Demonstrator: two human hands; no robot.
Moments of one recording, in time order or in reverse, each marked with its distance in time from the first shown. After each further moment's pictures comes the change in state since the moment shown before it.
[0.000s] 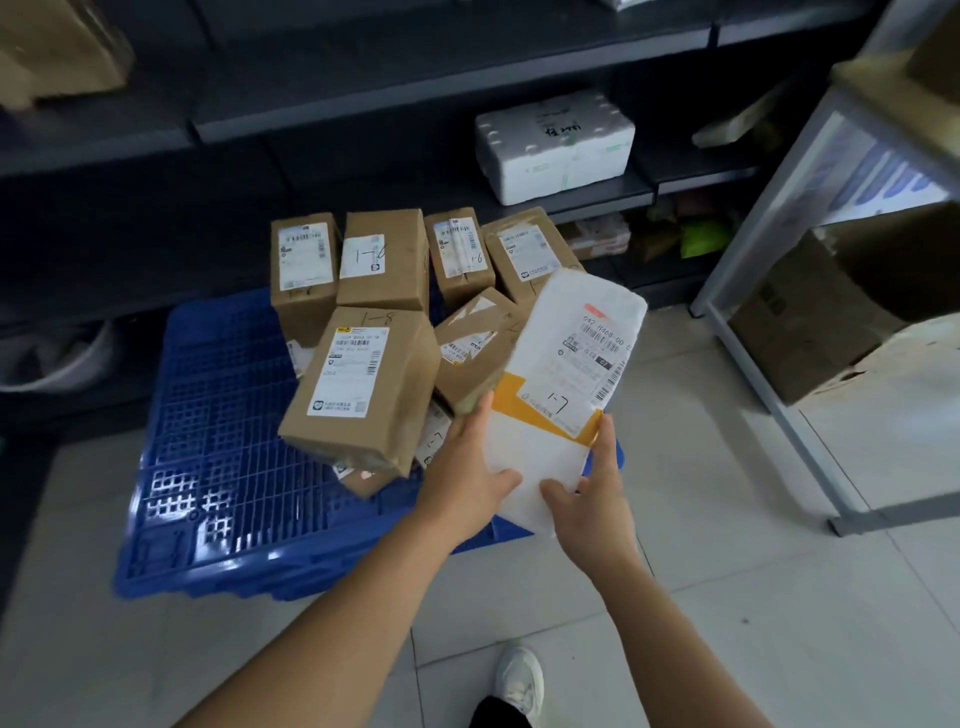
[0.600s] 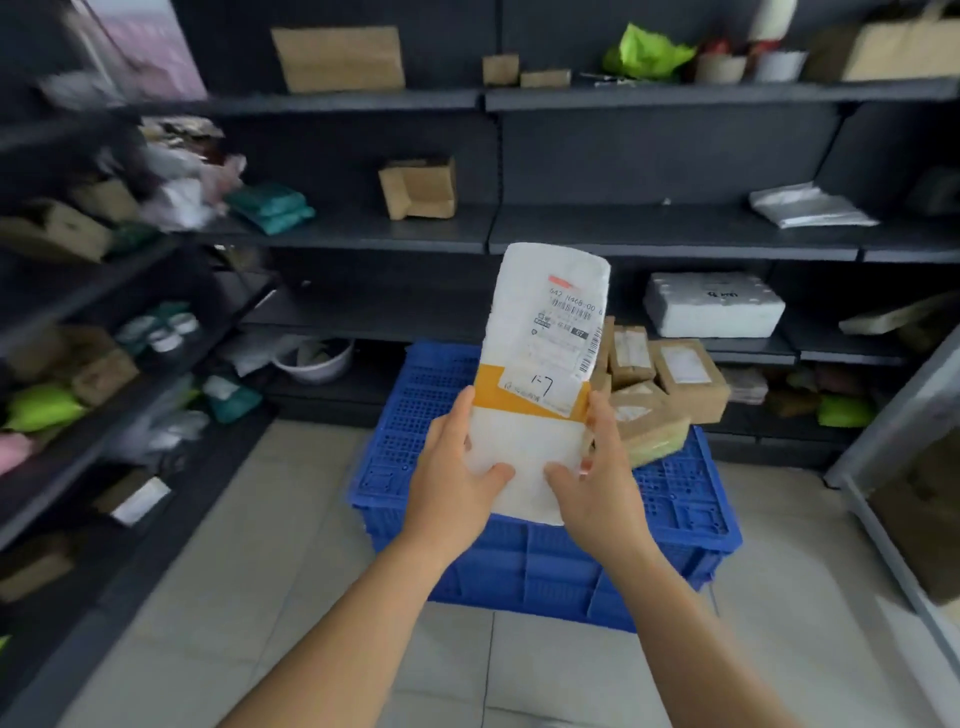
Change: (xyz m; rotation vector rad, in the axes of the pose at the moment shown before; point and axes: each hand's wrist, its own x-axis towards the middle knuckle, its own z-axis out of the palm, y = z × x) left_hand -0.282 -0.040 -0.138 -0.291 0.652 0.027; right_hand -0.227 -0.121 0.055 0.024 -0.258 -0.590
